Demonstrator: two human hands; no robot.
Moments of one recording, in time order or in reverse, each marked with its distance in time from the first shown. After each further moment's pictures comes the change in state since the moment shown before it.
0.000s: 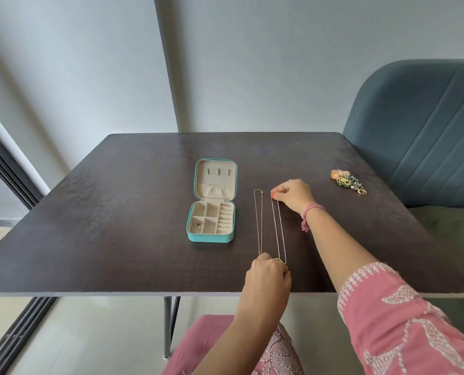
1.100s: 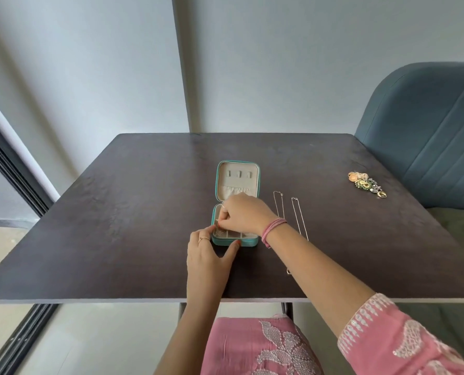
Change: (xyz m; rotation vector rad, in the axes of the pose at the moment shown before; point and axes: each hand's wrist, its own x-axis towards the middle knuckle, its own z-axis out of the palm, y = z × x) left_hand 0.019 -0.119 -0.061 -0.239 0.396 -0.242; right_hand -0.069 -0.143 0.068 -0.443 -0.313 -0.441
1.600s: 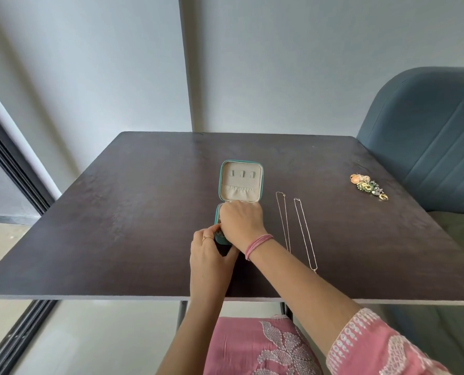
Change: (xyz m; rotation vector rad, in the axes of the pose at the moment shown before) left_hand 0.000 0.002 -0.002 -0.078 -0.024 -0.055; right_hand -0.004 -0.026 0.024 -0.295 0.211 0.127
